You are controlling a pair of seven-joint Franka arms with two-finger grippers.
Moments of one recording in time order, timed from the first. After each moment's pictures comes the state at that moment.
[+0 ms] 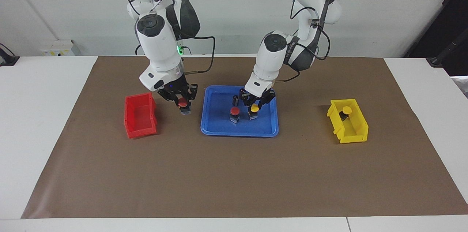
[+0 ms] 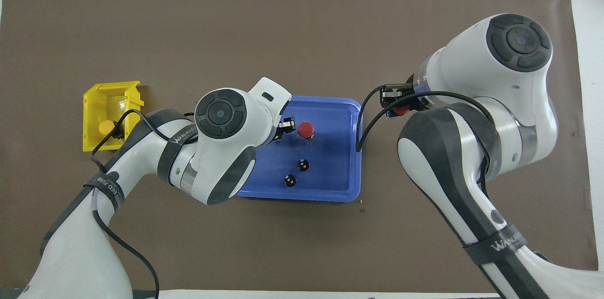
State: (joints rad) left arm -0.64 0.23 -0.03 -1.94 -0.08 2.27 -0.71; right arm 0.29 0.11 0.01 -1.85 0.07 1.99 0.31
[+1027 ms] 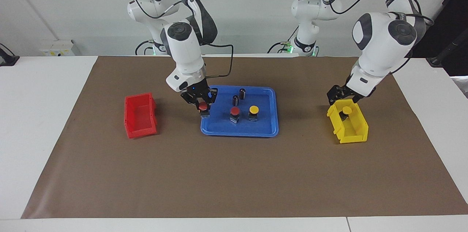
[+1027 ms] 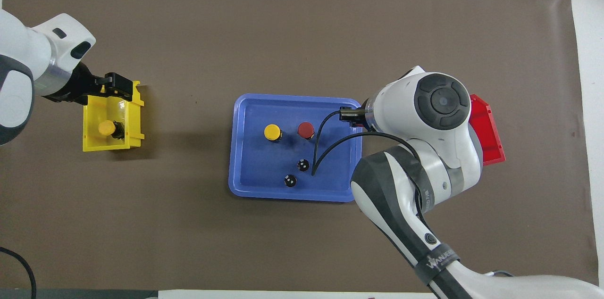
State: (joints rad) left arm -0.11 0.10 0.02 -1.82 -0.01 1.89 -0.07; right arm 0.43 0.13 0.02 -2.02 0.07 2.28 0.47
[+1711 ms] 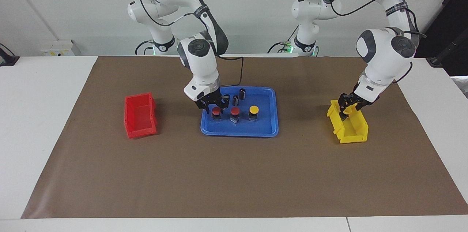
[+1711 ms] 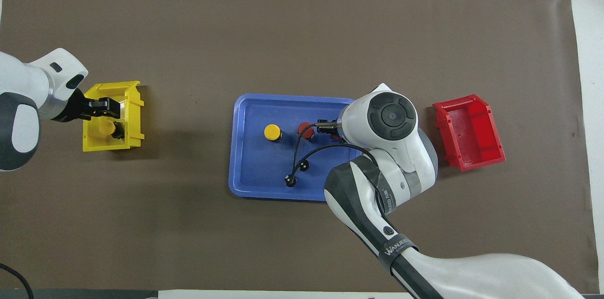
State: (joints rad) left arm -0.05 0.06 0.01 -2.05 -0.01 2.10 0.01; right arm 0.48 0.22 0.00 -1.99 0.06 2.31 0.52
